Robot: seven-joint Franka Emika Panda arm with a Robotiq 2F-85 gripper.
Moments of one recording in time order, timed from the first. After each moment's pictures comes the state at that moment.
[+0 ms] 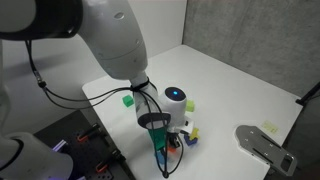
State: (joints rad) arm -0.37 0.56 -0.08 -2.37 0.11 2.91 -0.13
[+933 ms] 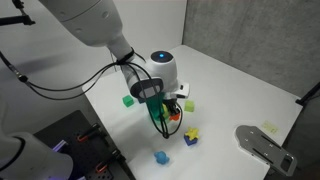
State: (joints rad) arm -0.25 0.32 -0.02 -2.43 0.13 2.93 -0.10
